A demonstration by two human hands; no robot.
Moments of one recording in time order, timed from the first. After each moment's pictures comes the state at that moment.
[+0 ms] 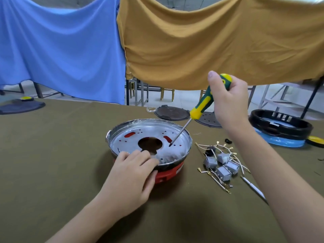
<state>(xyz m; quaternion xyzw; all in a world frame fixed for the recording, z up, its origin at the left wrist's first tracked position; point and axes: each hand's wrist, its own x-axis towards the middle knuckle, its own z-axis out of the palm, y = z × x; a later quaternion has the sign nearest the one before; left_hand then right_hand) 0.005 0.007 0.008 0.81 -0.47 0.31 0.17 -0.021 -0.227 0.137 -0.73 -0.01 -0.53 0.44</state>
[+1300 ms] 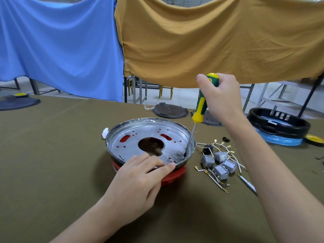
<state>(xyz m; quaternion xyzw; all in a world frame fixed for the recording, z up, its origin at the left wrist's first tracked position) -0.005 -0.006 0.002 0.75 -0.55 0.29 0.24 -0.011 -0.238 0.141 -0.79 0.02 -0.49 0.37</state>
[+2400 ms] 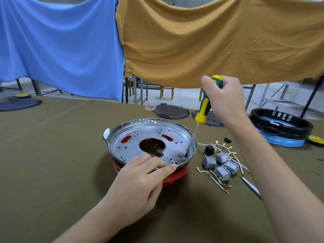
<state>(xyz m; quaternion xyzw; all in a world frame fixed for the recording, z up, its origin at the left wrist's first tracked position) -0.005 -0.005 0.002 0.74 -0.55 0.29 0.25 -0.009 -0.244 0.137 -0.78 0.03 -0.48 0.39</state>
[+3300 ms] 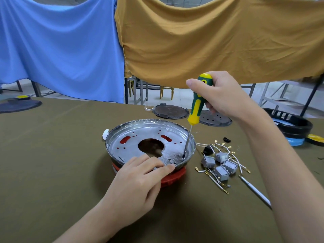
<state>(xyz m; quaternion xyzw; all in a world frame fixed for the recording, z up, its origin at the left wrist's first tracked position) -0.005 -0.006 0.002 0.74 -0.55 0.29 0.25 -0.021 -0.248 0.155 -0.88 -0.05 -0.33 0.35</state>
